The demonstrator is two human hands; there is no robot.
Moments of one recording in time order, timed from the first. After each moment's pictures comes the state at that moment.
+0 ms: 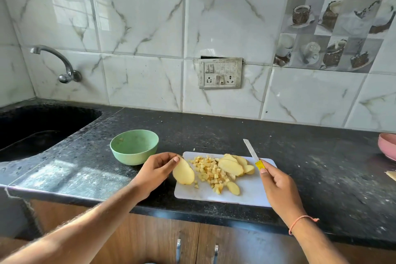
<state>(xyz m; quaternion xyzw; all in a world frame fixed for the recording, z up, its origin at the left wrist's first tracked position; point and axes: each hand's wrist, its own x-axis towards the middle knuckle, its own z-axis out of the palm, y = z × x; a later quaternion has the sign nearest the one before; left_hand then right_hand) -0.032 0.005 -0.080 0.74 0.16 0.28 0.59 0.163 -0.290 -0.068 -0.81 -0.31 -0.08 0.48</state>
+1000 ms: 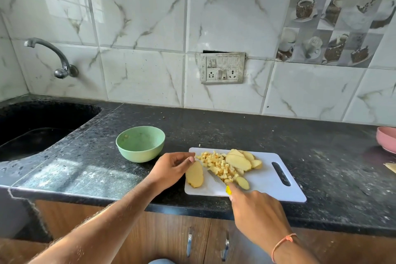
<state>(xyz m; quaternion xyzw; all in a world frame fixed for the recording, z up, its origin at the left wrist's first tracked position) -0.024 0.011 -0.081 0.83 0.18 0.23 0.48 0.038 -0.262 -0.046 -0.89 -0.45 -0.10 0.04</state>
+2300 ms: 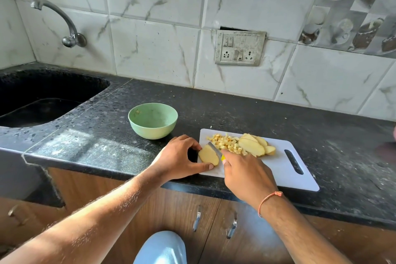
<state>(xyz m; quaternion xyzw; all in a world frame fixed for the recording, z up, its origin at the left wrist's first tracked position) -0.043 0.009 -0.094 0.93 0.17 0.23 0.24 0.033 -0.201 -0.026 -0.89 -0.44 -0.10 0.10</state>
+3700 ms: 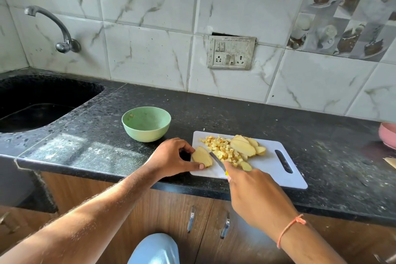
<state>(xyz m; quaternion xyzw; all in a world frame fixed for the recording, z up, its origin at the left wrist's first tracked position) -0.044 0.010 -0.085 0.91 0.19 0.21 0.30 0.004 -0.254 -0.005 -0.88 -0.47 -0.07 0.08</state>
